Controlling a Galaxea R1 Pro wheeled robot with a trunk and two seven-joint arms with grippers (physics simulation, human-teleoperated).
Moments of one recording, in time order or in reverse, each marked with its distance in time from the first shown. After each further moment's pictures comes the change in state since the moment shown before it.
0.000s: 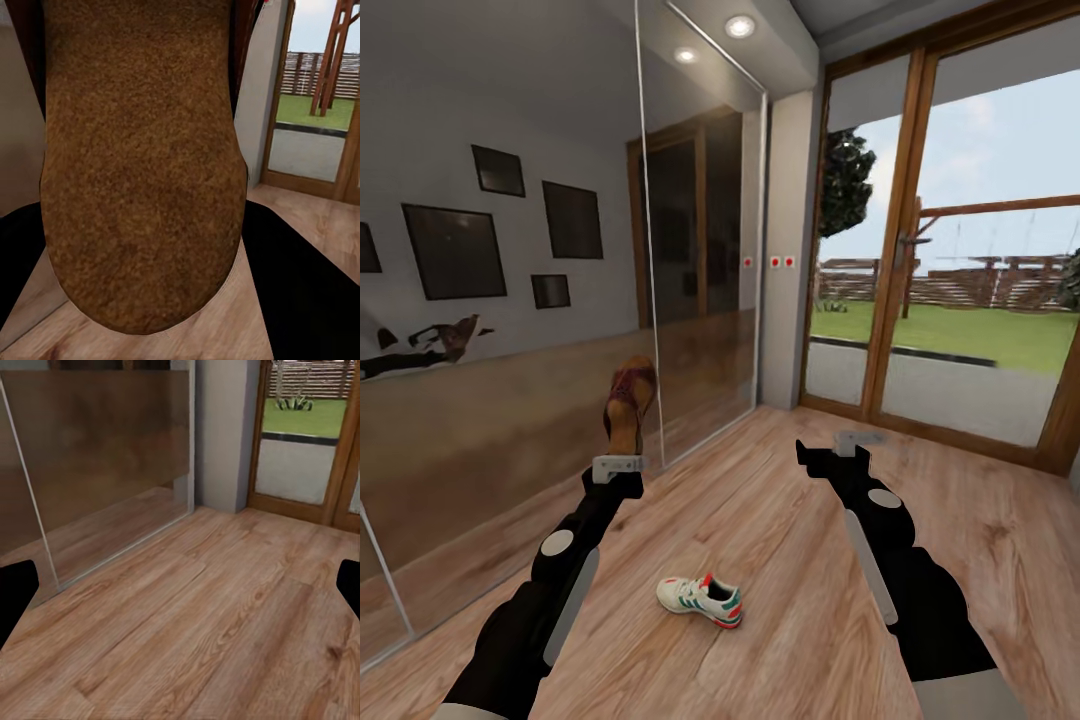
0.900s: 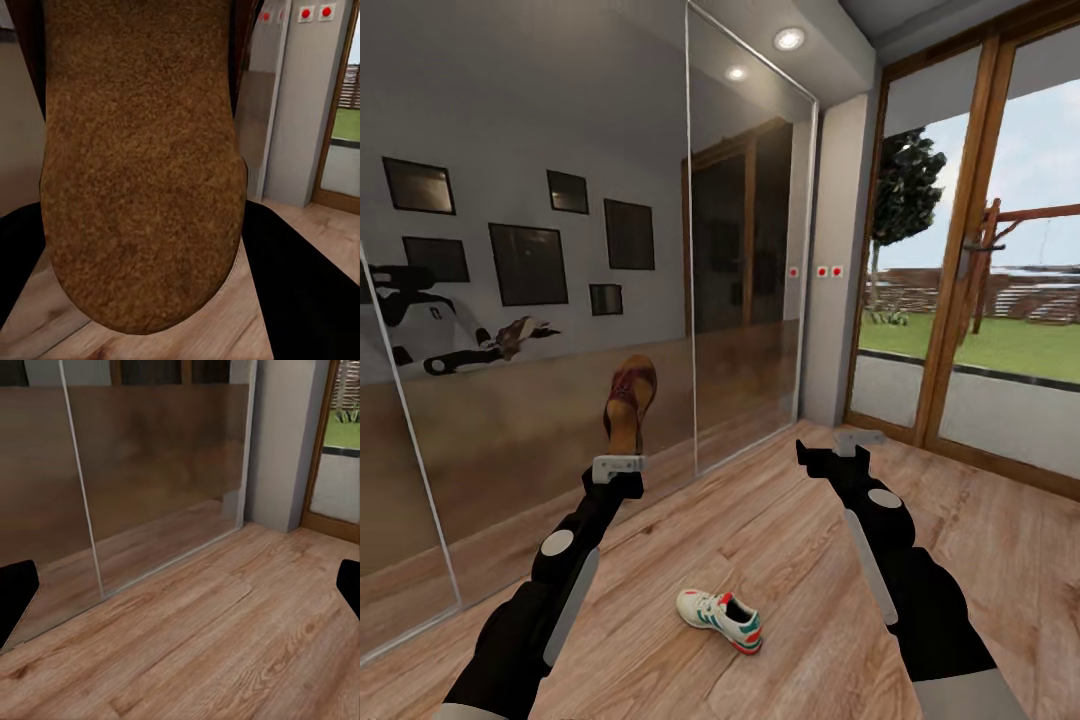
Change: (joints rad) left arm 0.000 0.000 -0.001 0.000 0.000 -0.001 0.000; right arm 0.000 0.000 -0.001 0.000 0.000 0.000 0.000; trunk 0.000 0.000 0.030
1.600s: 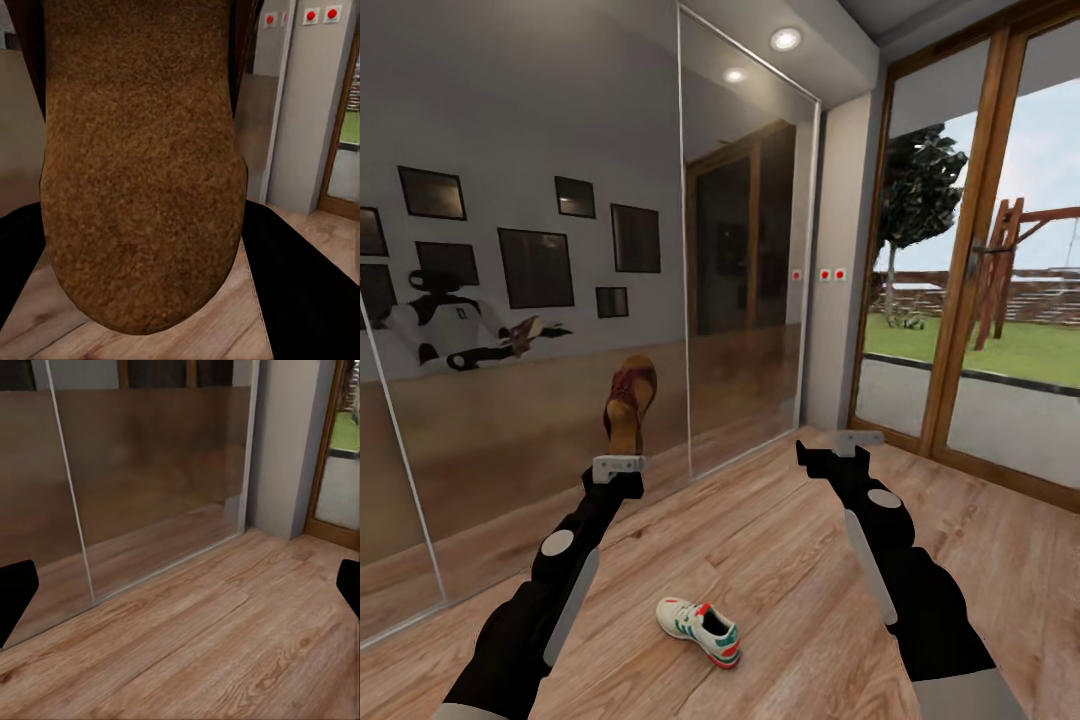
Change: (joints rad) left arm 0.000 0.000 -0.001 0.001 -0.001 0.000 0.000; right arm 0.000 0.002 -0.001 0.003 0.001 0.001 -0.002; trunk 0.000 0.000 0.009
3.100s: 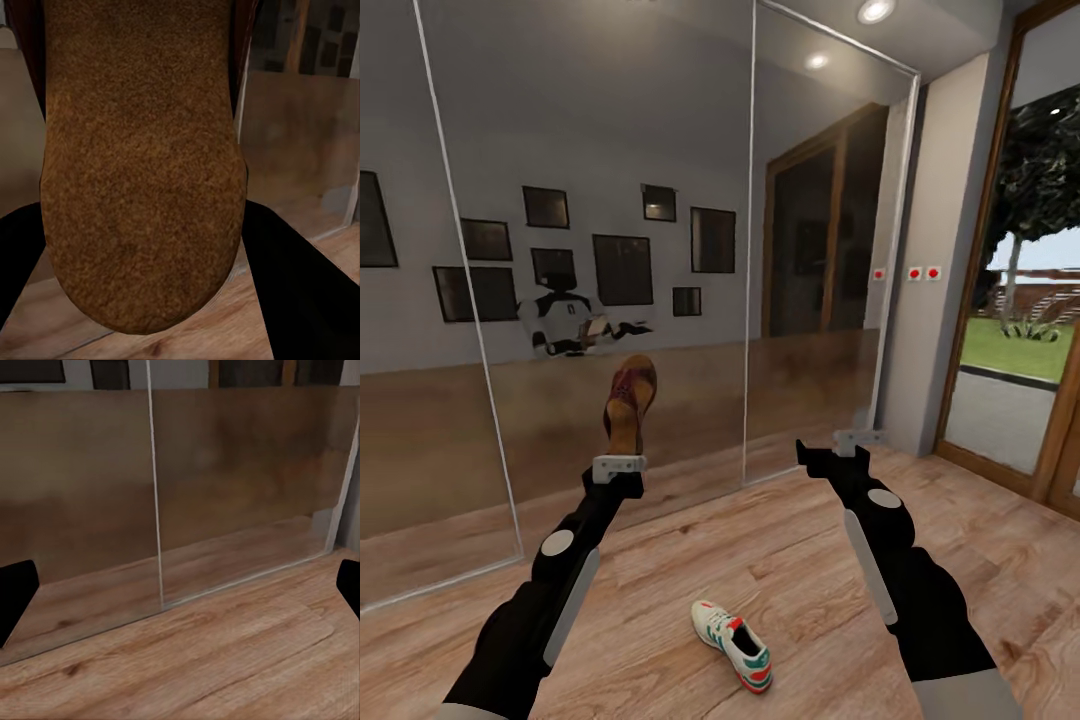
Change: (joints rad) left arm 0.000 0.000 0.000 -0.001 0.001 0.000 0.000; right arm 0.000 0.000 0.000 -0.002 0.001 0.000 0.000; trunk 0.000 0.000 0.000
